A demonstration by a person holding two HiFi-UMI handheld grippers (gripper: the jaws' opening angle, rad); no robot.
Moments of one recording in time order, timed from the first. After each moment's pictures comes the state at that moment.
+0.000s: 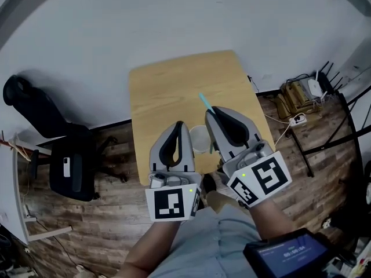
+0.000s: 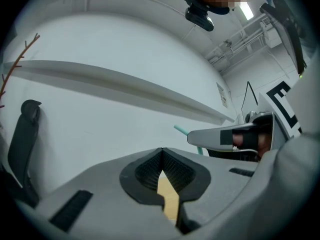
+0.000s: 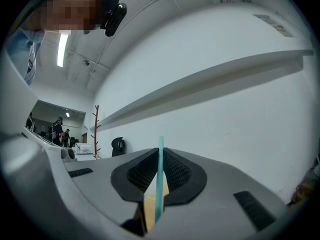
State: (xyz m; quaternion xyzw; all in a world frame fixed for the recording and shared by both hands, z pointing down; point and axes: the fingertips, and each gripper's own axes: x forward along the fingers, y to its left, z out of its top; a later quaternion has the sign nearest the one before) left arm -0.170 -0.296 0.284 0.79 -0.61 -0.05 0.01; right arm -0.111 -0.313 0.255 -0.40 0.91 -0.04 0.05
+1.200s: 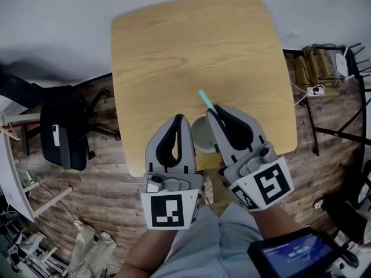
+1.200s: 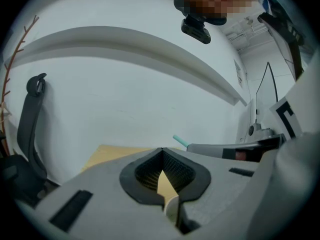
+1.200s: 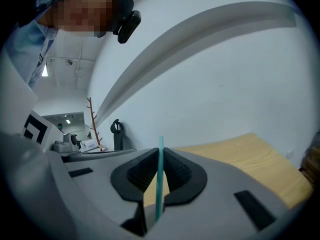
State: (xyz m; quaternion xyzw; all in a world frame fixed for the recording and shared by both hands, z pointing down) left arm -0.178 -0.370 0.425 0.76 -0.63 0.04 0.13; right arm -0.123 -0.388 0.421 -0.37 0.91 -0.17 -0.02
